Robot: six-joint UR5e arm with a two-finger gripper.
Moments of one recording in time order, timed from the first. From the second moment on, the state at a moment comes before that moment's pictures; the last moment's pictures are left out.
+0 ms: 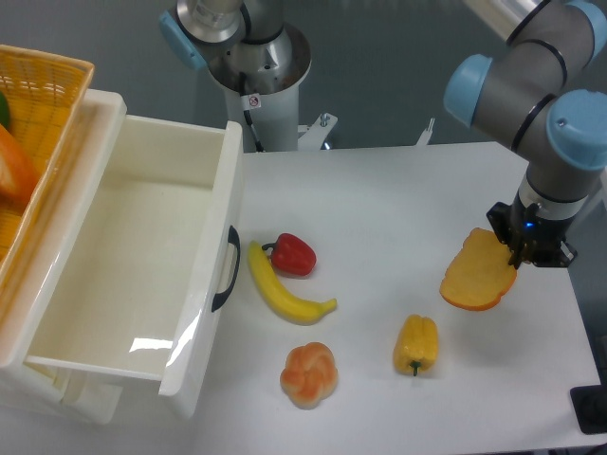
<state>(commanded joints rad) 2.79 -2.10 -1.26 -1.25 1.60 1.55</state>
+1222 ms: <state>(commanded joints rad) 2.51 -1.78 -1.33 -1.41 1.43 0.99</state>
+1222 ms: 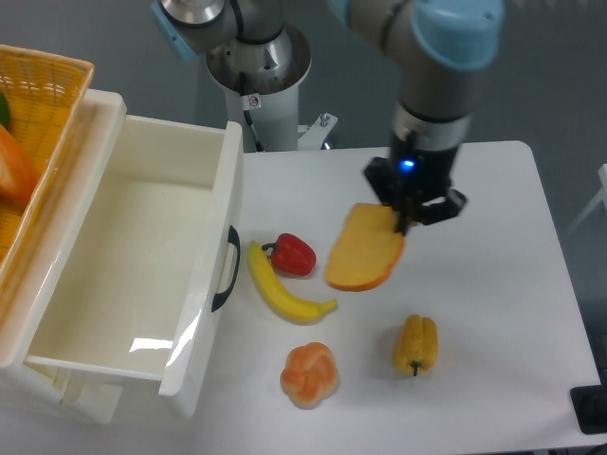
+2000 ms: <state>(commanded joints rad) 2.32 -1.70 -1.38 -1.41 1.35 0.72</state>
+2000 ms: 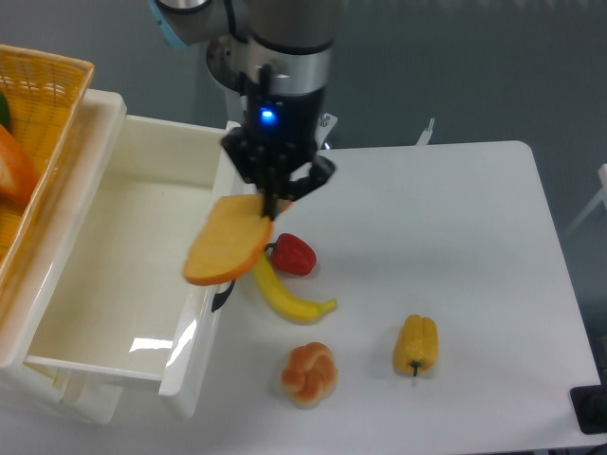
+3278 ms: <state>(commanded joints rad) 2.46 -1.70 -1.52 -1.32 1.54 0.98</state>
